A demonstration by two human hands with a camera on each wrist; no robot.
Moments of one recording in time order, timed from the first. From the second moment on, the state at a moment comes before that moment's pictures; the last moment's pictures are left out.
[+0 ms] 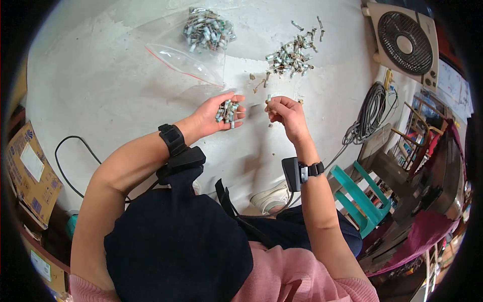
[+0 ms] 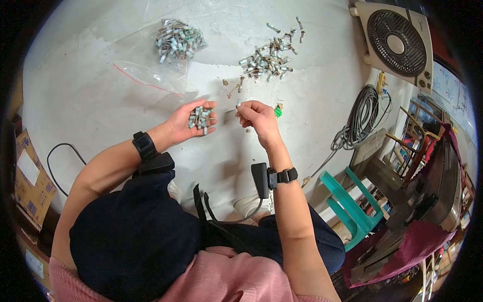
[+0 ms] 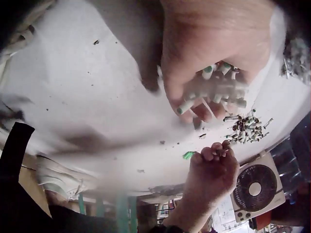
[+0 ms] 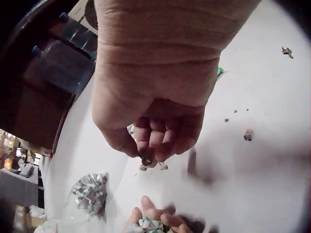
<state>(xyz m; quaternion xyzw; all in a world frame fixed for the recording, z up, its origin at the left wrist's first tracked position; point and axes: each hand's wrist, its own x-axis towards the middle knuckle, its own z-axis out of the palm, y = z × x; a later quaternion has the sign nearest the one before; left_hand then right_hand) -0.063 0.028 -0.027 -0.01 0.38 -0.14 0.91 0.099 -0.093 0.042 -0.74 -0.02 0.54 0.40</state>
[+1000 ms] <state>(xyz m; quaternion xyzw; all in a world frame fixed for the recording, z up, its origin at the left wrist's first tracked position) -0.069 0.031 -0.023 -0.03 0.34 -0.14 0.93 0.118 -0.092 0.021 -0.77 0.01 0.47 0.43</state>
